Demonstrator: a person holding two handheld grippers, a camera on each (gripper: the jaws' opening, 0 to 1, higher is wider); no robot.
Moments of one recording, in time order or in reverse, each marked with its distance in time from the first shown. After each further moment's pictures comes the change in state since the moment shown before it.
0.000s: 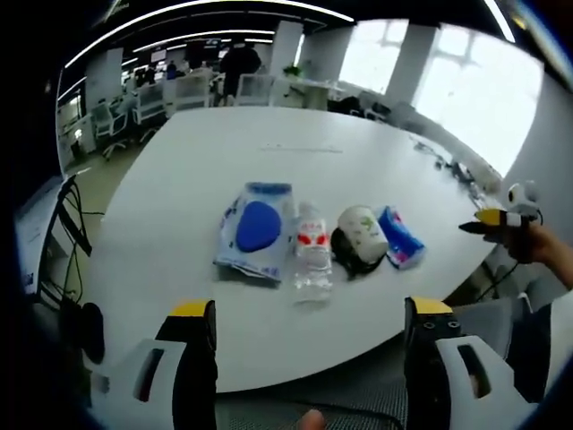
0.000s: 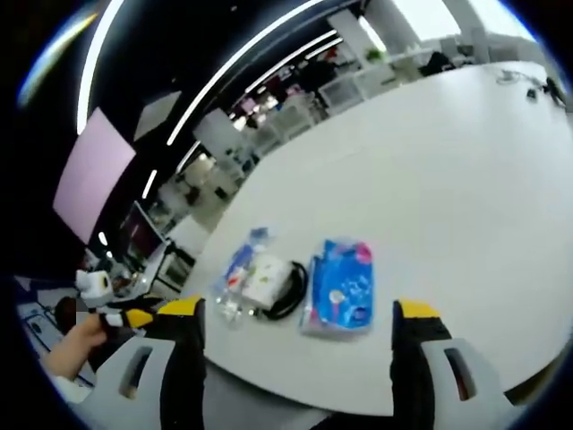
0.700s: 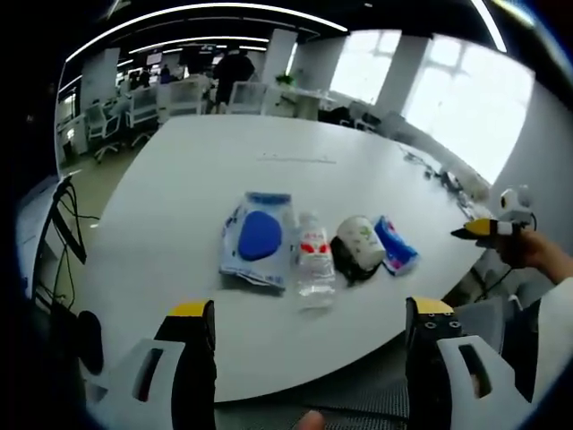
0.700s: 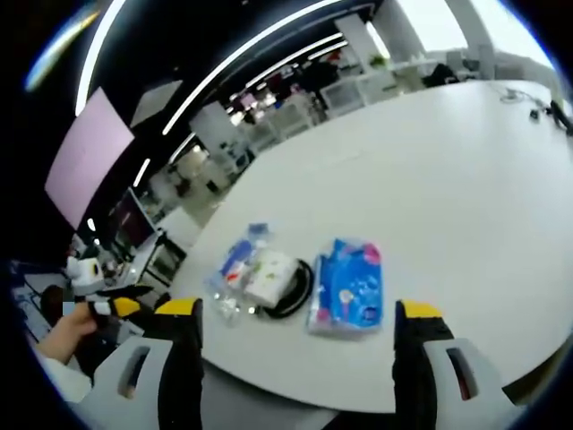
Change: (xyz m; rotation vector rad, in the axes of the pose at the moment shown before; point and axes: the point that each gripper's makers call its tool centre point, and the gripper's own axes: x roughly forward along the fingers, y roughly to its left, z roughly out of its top) left arm -0.008 0.017 0.007 -0.009 -0.038 -0.074; right arm 0.009 0.026 -0.005 -0.070 0.008 -0.062
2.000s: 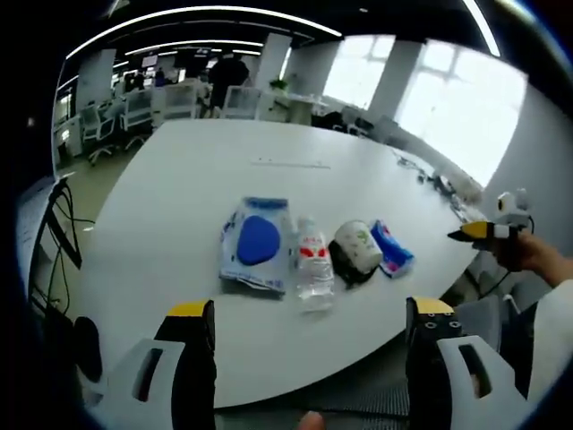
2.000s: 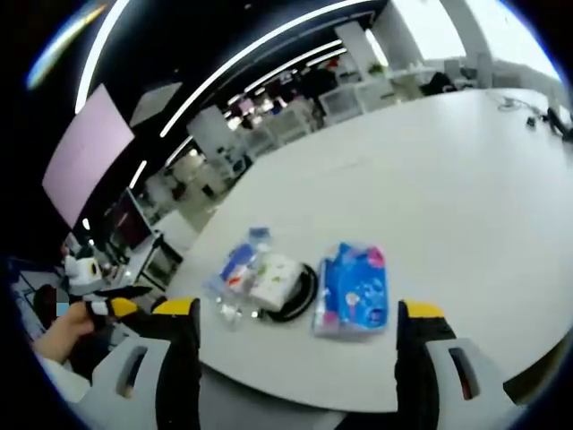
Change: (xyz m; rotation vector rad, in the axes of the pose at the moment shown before) left arm -0.003 0.006 0.001 0.005 -0.022 -0.042; right arm 0.001 0.009 0.001 -0.016 -0.036 -0.030
